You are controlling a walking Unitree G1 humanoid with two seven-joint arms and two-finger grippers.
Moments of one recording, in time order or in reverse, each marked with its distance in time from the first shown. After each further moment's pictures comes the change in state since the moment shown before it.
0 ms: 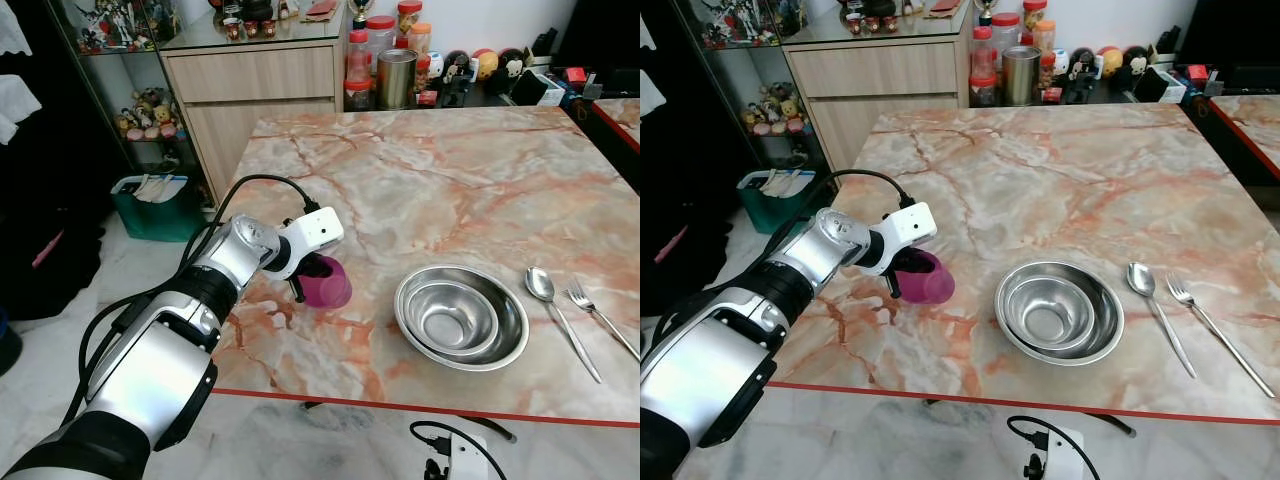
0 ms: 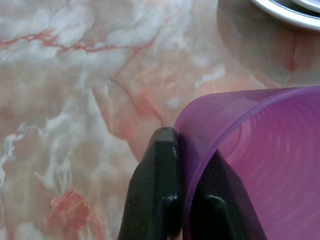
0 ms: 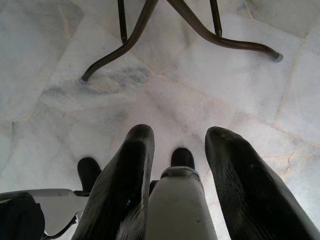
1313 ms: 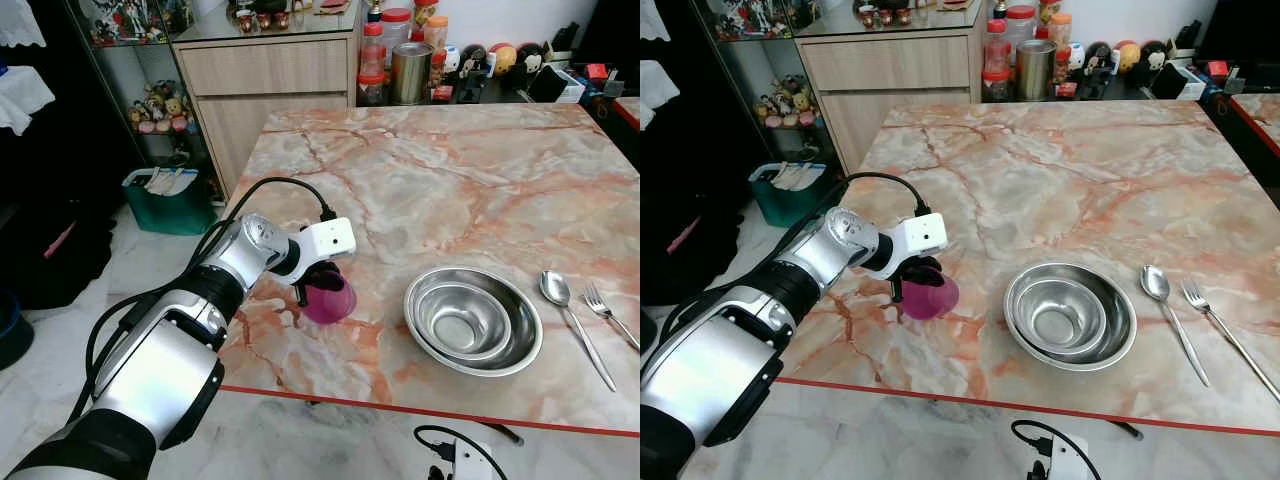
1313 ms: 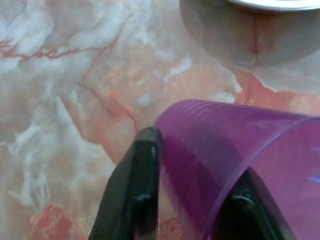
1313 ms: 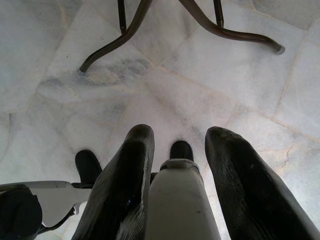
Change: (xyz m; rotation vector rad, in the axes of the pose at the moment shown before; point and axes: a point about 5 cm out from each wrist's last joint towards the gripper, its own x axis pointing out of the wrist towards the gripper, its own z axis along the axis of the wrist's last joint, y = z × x) left arm 0.003 -0.009 0.005 0.105 -0.014 -0.124; right arm -0.001 -0.004 -0.006 0.016 0.021 -0.012
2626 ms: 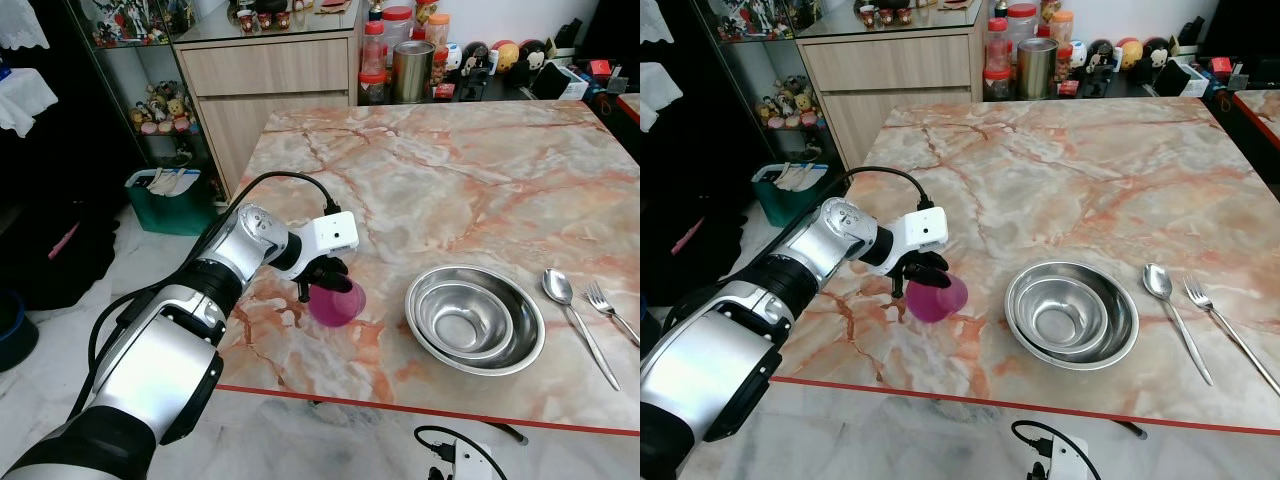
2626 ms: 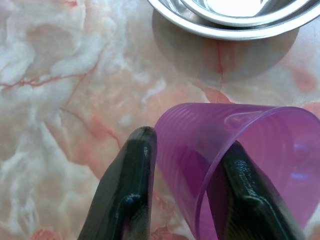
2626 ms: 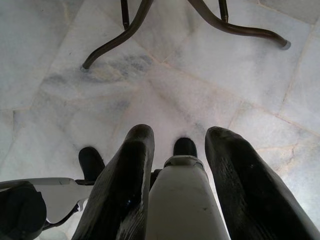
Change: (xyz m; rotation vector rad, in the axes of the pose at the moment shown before) left arm -0.008 0.001 0.011 0.033 -0.064 -0.096; right arm 0.000 0.000 -0.001 0.002 0.008 0.004
